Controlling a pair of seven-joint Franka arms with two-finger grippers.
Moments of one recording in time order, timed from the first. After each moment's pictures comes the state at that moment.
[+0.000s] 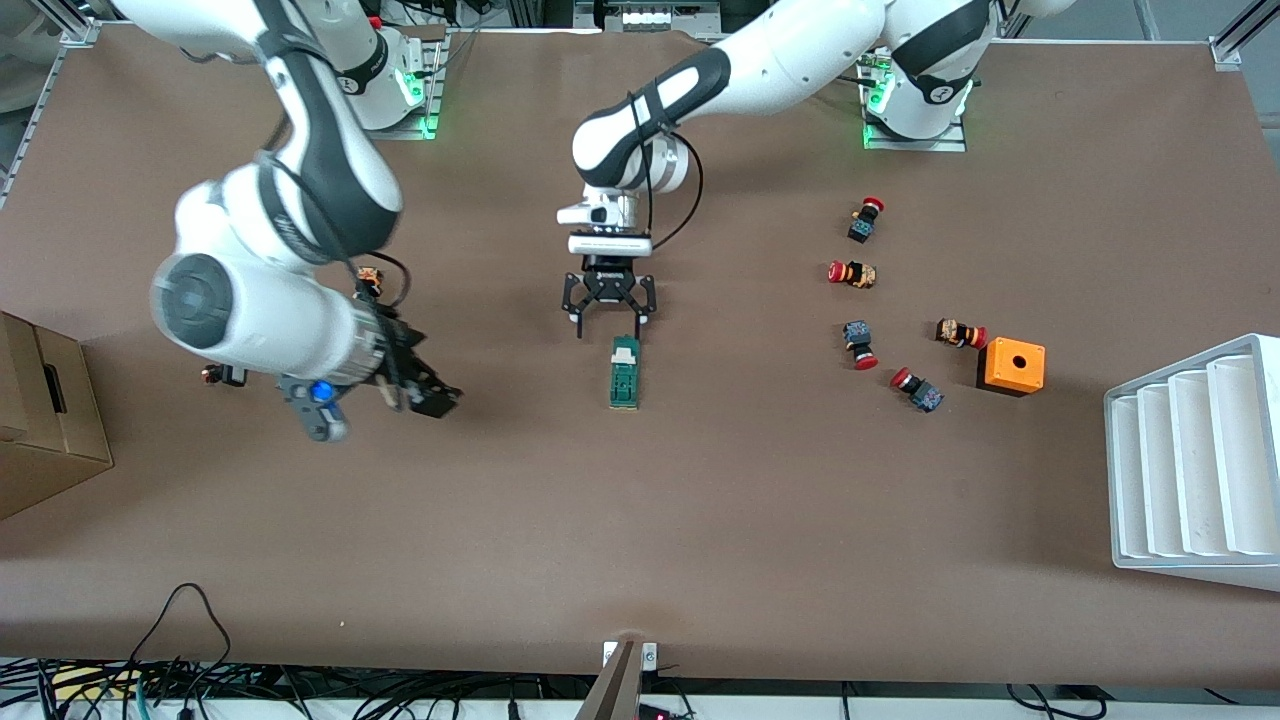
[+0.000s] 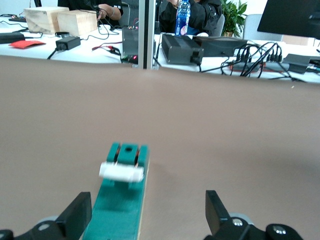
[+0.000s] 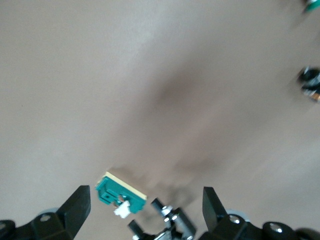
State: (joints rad) left arm -0.61 0.88 -0.55 -1.68 1.93 1.99 -2.41; right arm 0.28 0.47 0.01 -1.37 0.22 1.75 1.11
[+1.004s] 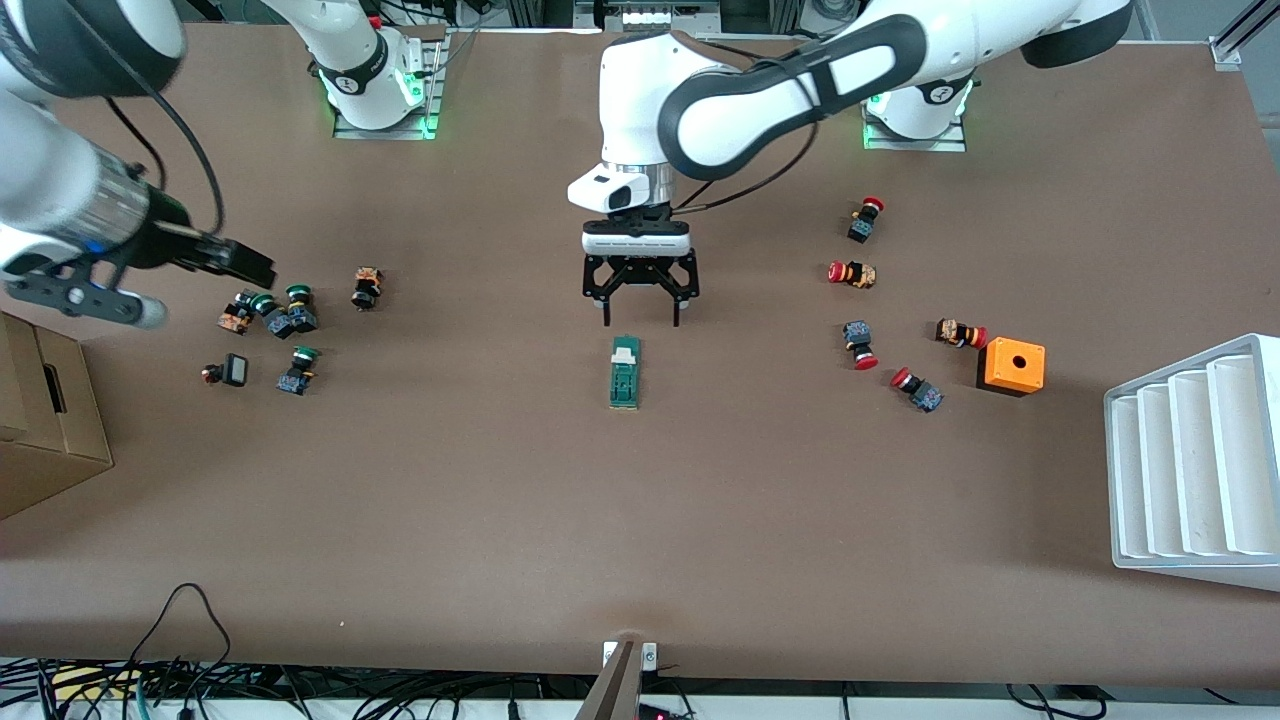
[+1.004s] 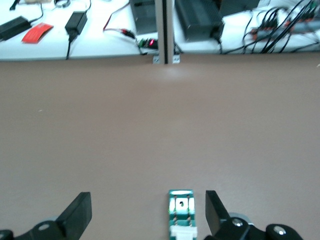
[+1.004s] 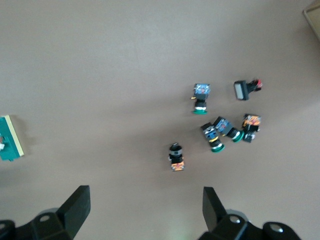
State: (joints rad) left arm 0.03 0.80 -1.20 -1.67 1.46 1.93 -1.58; right arm 0.05 0.08 0.04 -1.60 0.02 1.59 0.27
